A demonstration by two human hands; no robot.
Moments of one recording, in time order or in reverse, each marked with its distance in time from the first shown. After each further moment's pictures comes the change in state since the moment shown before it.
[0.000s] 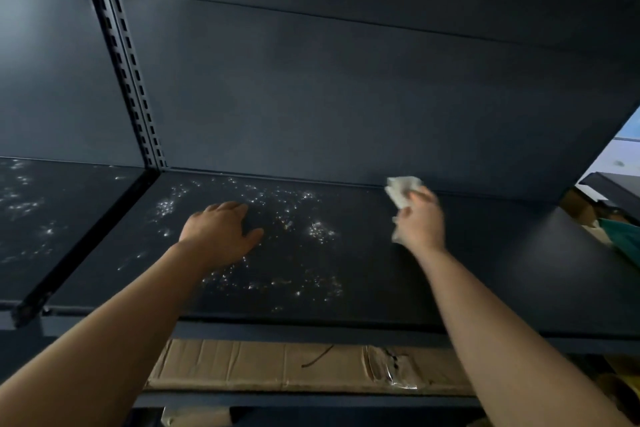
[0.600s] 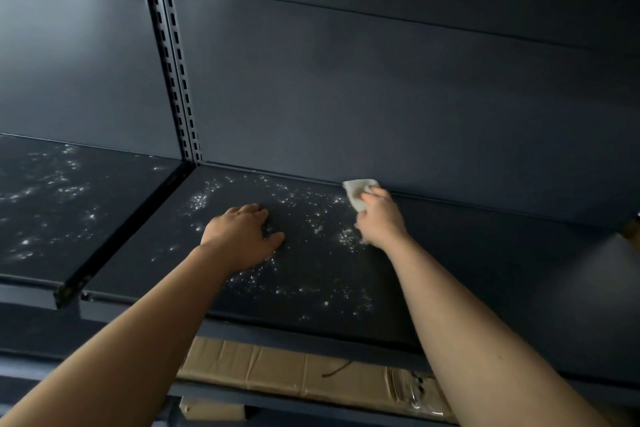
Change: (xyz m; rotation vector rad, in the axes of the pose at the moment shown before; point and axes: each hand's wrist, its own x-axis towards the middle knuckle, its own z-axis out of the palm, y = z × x) left_hand 0.000 -0.013 0.008 -0.068 -0.007 -0.083; right_hand 0.004 -0.079 0.071 -0.091 -0.388 -0.235
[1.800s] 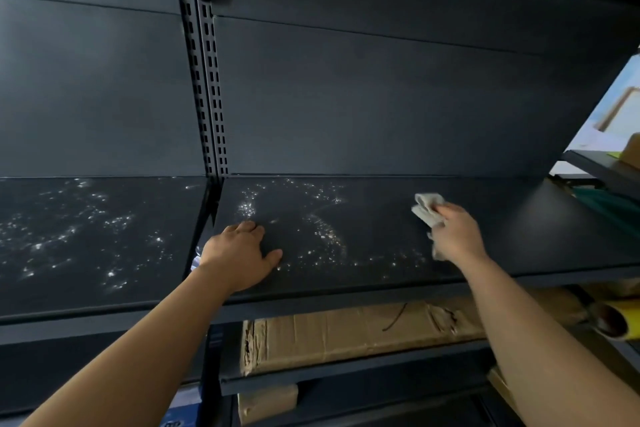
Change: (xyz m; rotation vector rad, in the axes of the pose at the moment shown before) left_hand -0.038 -0.128 -0.021 0.091 -0.065 0.257; right_hand -0.143 -0.049 -0.040 0.102 0.307 0.437
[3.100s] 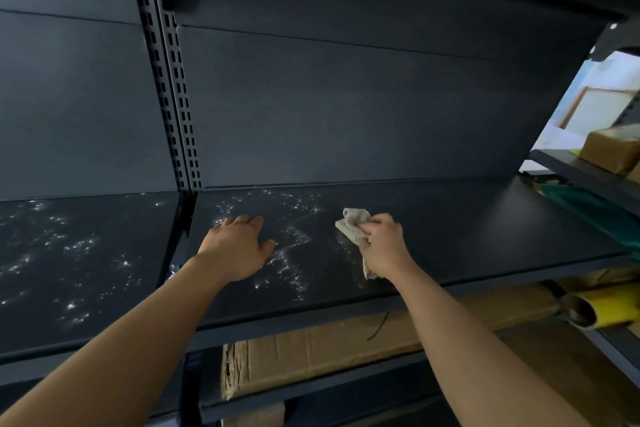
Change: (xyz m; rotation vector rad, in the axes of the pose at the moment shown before) left_hand 0.035 0.021 -0.017 -0.047 0.003 0.092; right_hand -0.020 -0.044 0.050 -0.091 -0.143 -0.183
